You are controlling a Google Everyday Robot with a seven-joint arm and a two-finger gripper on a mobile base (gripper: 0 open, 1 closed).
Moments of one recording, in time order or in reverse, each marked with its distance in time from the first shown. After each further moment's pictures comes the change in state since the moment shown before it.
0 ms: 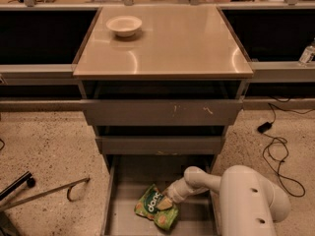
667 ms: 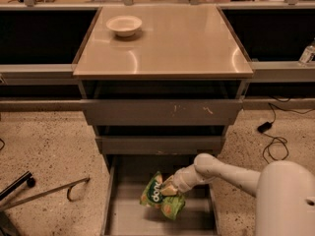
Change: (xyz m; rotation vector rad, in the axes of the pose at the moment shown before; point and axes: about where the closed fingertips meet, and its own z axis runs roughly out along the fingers) arm -0.070 0.037 -0.107 0.018 -0.104 -0.026
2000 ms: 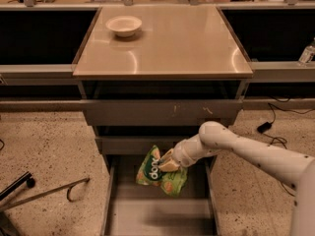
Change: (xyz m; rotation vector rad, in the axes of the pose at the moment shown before) arm -0.130 0.042 -0.131 0.026 -0.016 -0.171
